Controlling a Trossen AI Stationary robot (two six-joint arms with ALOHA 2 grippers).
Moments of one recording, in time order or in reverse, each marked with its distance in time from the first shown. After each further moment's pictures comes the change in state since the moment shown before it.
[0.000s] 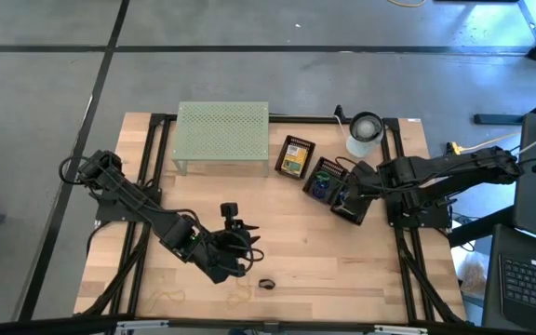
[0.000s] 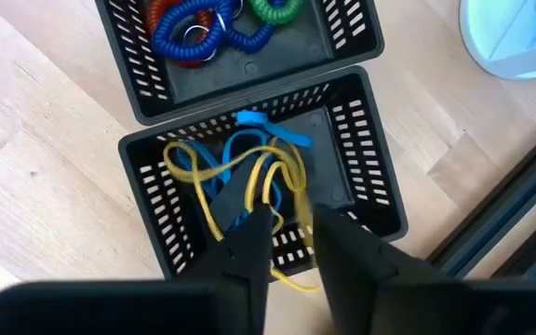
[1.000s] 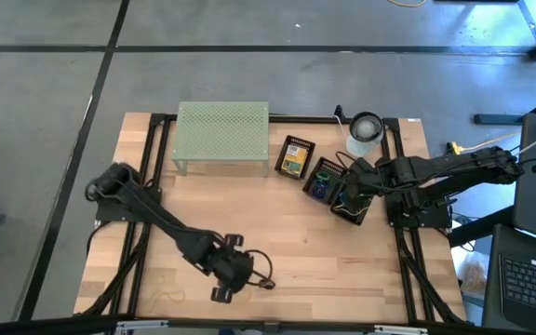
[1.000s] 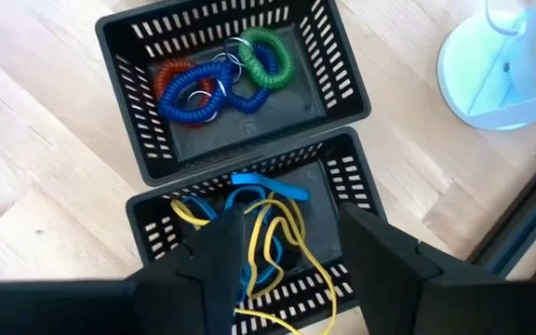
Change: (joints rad) left arm 0.011 0.180 -0.002 -0.121 0.686 -0.153; right arm 0.000 0.000 0.000 0.072 0.113 -0.002
